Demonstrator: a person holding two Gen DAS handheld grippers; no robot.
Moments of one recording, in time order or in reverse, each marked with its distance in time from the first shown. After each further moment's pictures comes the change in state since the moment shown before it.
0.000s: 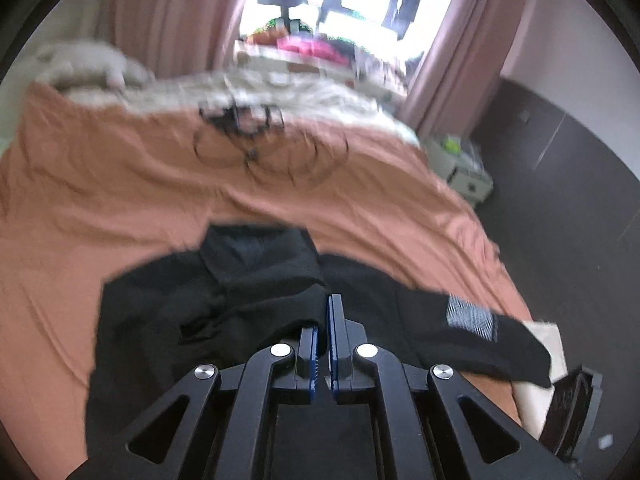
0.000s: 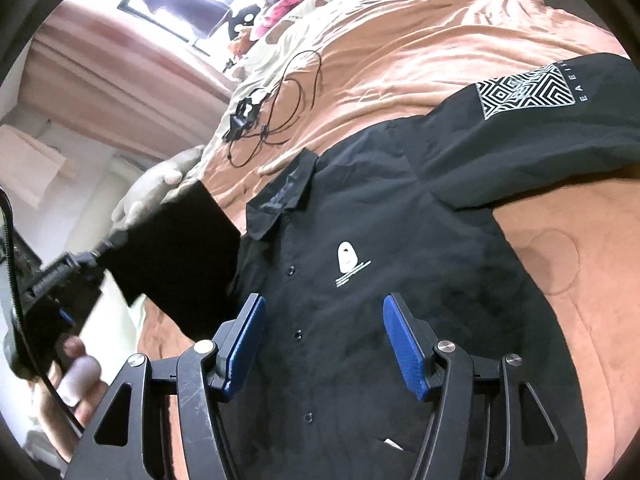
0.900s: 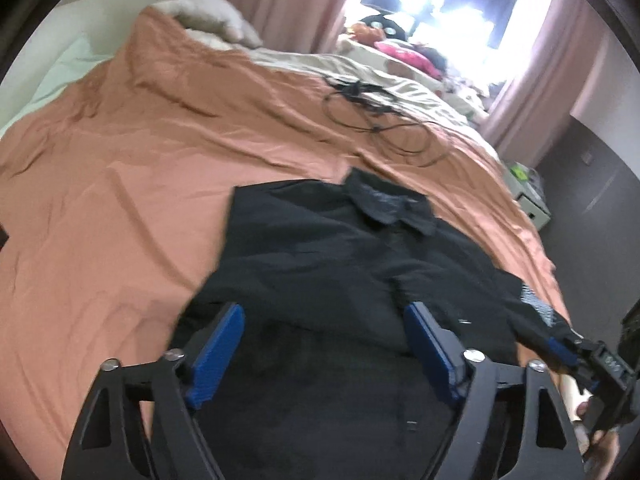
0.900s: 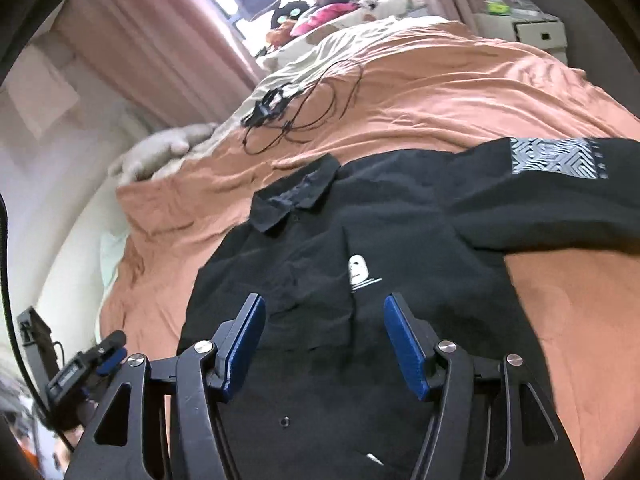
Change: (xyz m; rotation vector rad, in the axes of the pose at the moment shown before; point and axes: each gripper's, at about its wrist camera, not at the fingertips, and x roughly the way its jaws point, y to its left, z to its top) left arm -0.060 0.148 -0.115 -0.223 -0.060 0.195; right arm 0.019 0.051 -0.016 -0.298 -0.025 -0.080
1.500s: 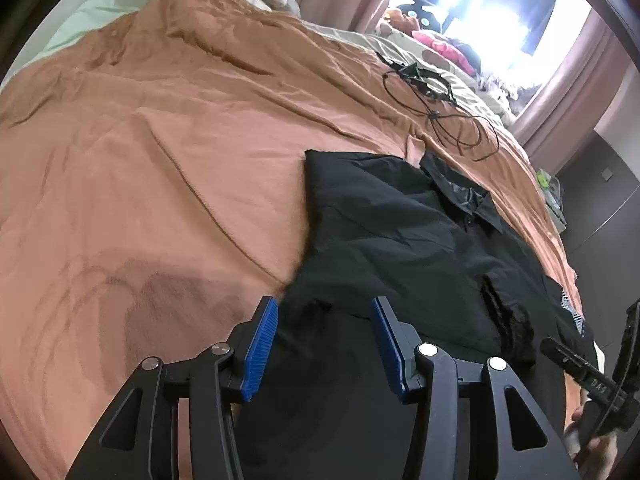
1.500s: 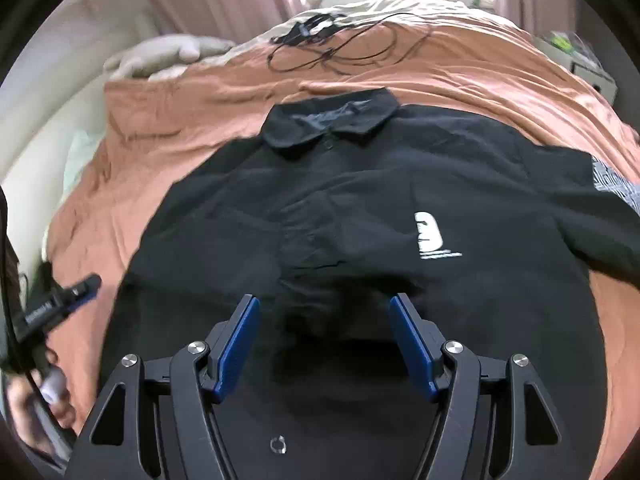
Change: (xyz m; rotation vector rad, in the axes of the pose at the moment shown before) left arm 0.063 0.102 -0.006 -0.073 0.065 -0.006; right arm 0.107 0.070 -0.041 -0.273 0.155 -0.146
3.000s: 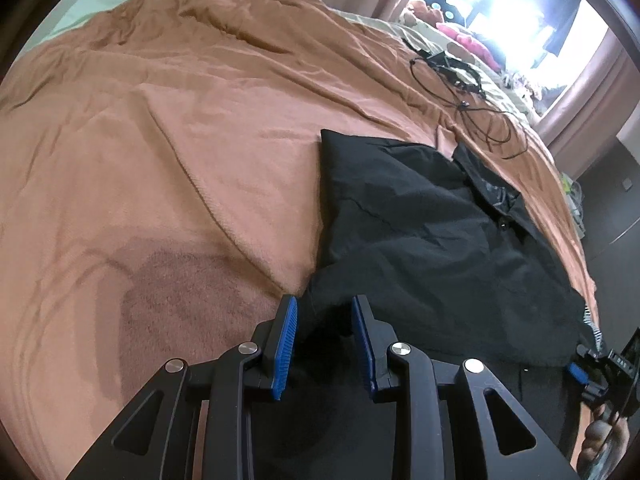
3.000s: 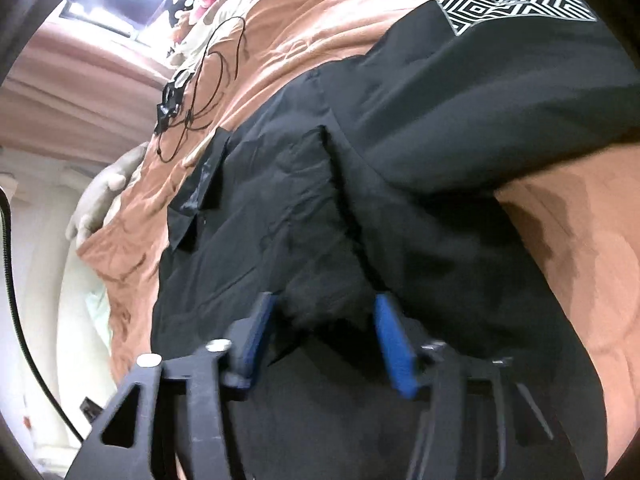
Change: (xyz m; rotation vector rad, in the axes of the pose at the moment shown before) left arm 0.041 0.001 0.005 -0.045 0.033 0.071; right arm 0.020 -0.184 -0.005 0.654 0.011 0.190
